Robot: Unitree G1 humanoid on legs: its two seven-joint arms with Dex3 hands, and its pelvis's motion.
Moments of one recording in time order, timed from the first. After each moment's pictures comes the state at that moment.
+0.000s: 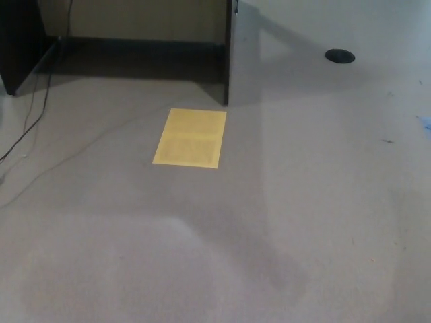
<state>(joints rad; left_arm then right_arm) 0.18 0.58 0.21 0.95 0.13 -0.59 -0.06 -0.31 -0.41 0.19 1.28 -0.33 -0.28 -0.03</state>
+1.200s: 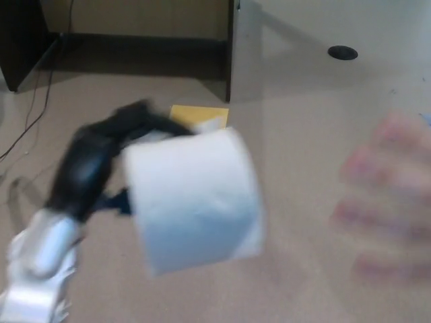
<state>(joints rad) -0.43 0.27 -0.07 -0.04 -0.02 -0.23 -0.19 -0.32 -0.39 0.19 1.28 -0.33 -0.28 -0.03</state>
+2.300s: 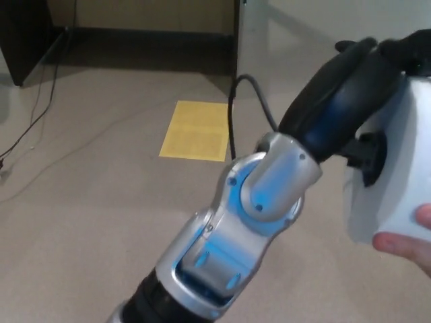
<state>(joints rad) -0.81 -0.05 -0.48 -0.16 0.29 0.20 -0.10 -0.36 -0.38 0.21 1.28 -0.34 -0.27 0.00</state>
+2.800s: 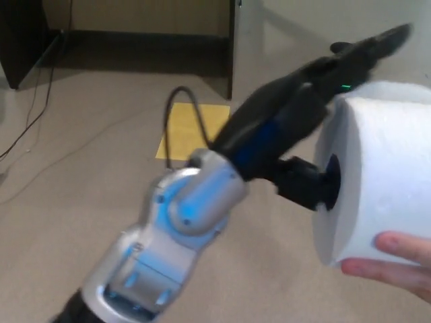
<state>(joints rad) -0.71 0.21 -0.41 -0.33 0.30 0.27 -0.25 -0.37 -0.37 0.23 1.28 -0.35 -0.27 0.00</state>
